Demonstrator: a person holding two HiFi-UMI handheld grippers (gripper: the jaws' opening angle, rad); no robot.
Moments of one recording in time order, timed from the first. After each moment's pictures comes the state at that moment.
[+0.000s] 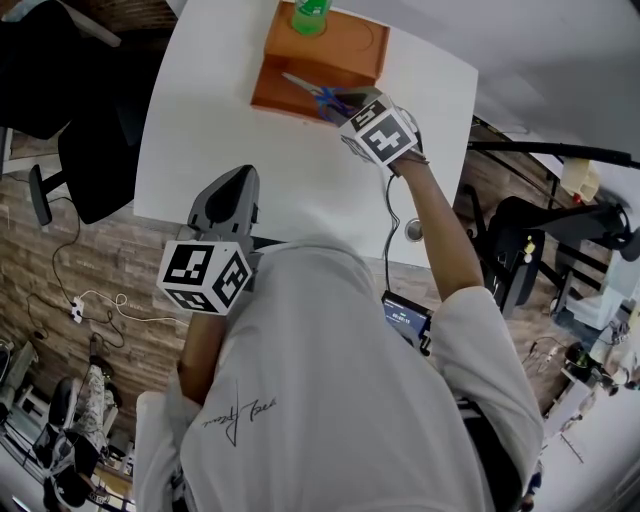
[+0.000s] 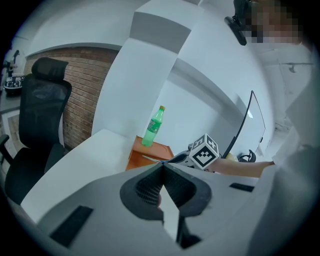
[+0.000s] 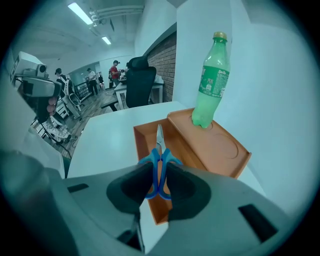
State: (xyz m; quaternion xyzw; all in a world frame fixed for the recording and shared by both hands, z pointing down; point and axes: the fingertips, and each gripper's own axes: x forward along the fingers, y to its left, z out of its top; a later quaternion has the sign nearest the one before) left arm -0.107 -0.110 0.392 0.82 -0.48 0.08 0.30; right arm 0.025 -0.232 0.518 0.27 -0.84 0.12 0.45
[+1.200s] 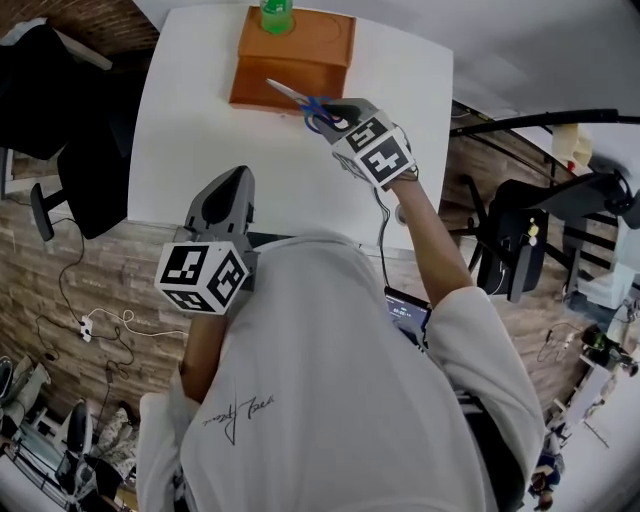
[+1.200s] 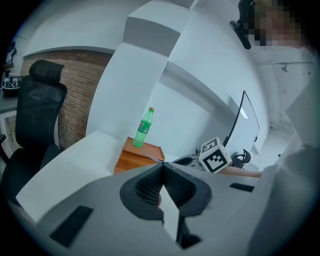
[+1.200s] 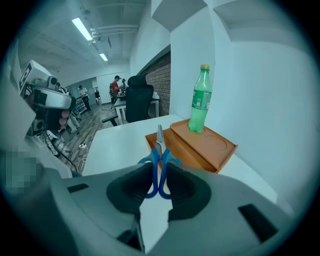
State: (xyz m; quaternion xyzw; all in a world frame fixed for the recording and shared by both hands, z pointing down) left arm -0.083 -0.084 0.378 0.83 -0.47 0.06 0.28; right arm 0.039 -0.178 0.479 0.32 -0.87 0.12 0.37
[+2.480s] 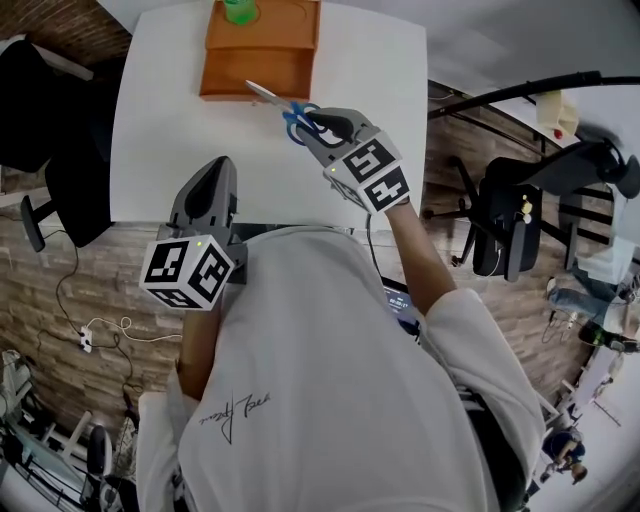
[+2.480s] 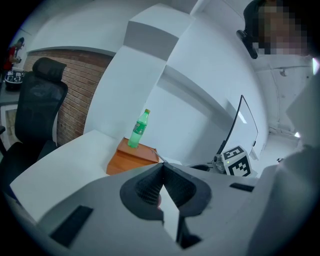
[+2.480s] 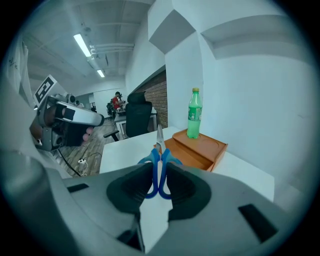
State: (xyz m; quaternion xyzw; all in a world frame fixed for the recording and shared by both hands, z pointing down) left arm -0.059 -0.069 0.372 0.84 -0.47 0.03 0.28; right arm 0.058 -0.114 0.437 0.35 -0.89 0.12 0.28
